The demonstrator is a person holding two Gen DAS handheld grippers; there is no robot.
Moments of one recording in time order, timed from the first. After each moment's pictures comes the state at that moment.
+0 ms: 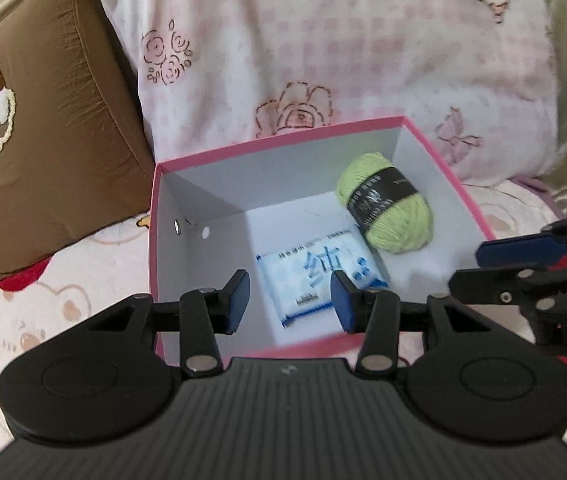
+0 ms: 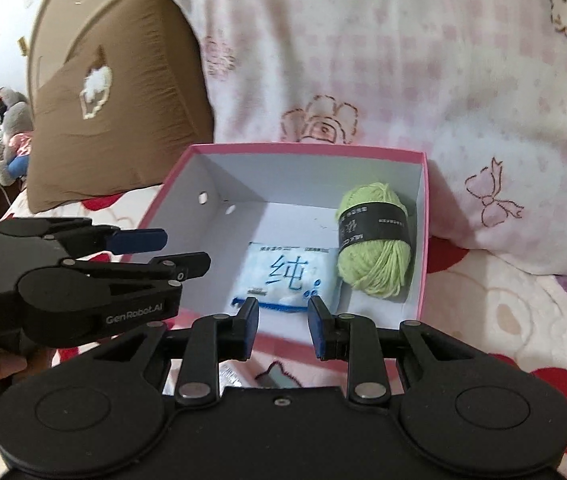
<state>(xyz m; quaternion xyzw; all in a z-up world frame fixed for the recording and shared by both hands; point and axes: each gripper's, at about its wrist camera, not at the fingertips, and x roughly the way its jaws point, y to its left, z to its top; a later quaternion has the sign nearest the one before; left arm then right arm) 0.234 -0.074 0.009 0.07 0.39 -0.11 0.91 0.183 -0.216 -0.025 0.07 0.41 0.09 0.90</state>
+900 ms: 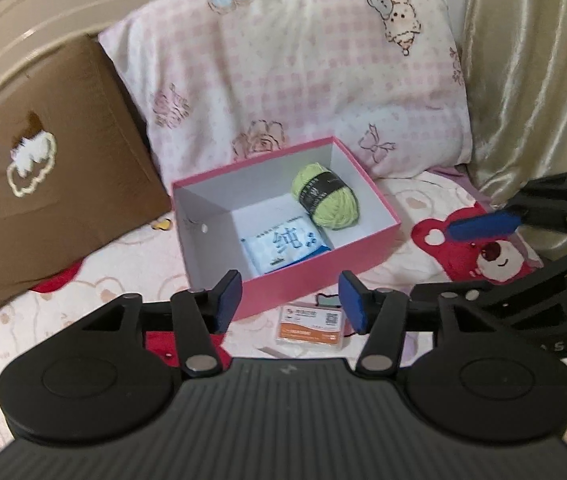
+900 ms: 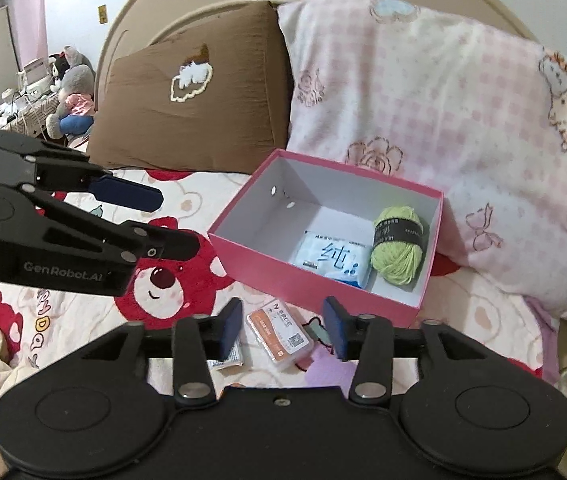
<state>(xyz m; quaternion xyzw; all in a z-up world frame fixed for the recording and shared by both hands) 0.099 -0.050 0.114 0.10 0.36 -0.16 0.91 0.064 -0.168 0.046 -0.03 0.38 0.12 0.92</state>
